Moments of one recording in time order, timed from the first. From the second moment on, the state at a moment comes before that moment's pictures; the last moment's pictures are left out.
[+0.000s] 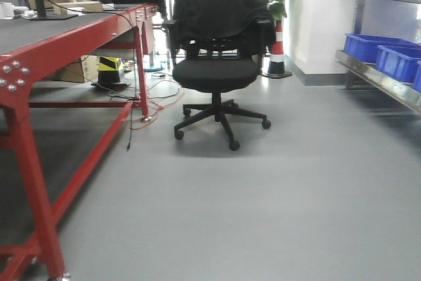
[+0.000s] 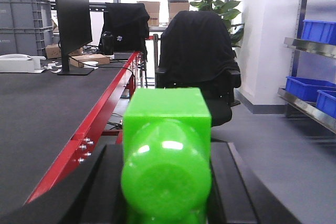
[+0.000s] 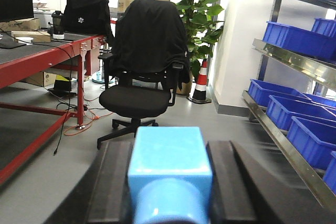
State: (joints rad) left arm 0.01 0.28 -0.52 -0.06 0.24 0.08; right arm 0.11 0.29 -0.50 -0.06 0.25 -0.01
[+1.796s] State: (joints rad) left arm 0.01 0.28 -0.52 -0.06 0.24 0.08; right arm 0.11 0.29 -0.50 -0.06 0.25 -0.01
